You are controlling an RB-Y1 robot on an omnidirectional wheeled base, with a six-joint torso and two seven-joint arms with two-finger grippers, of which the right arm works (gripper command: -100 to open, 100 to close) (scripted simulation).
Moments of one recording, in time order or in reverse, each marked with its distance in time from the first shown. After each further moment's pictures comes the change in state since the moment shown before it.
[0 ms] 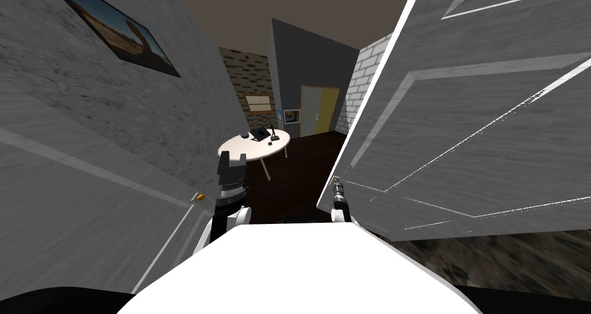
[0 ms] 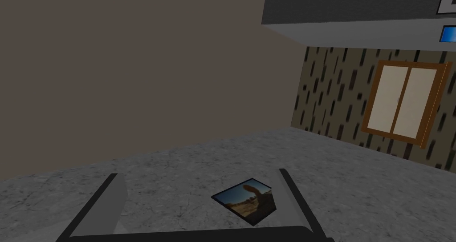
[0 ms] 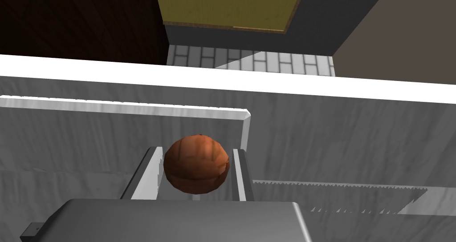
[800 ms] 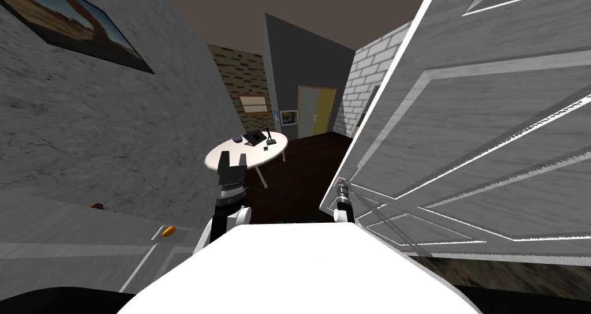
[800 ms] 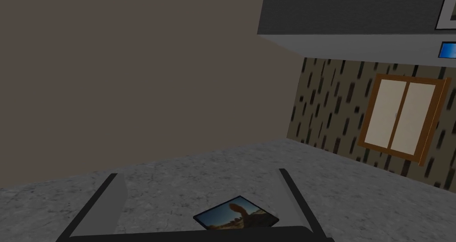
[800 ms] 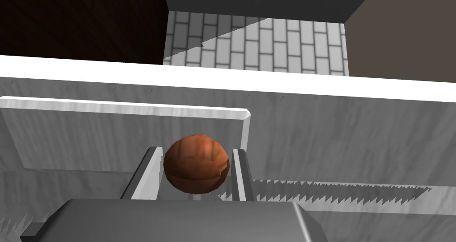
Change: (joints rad) arm 0.003 -0.004 -0.071 0.002 -0.039 0.012 0.023
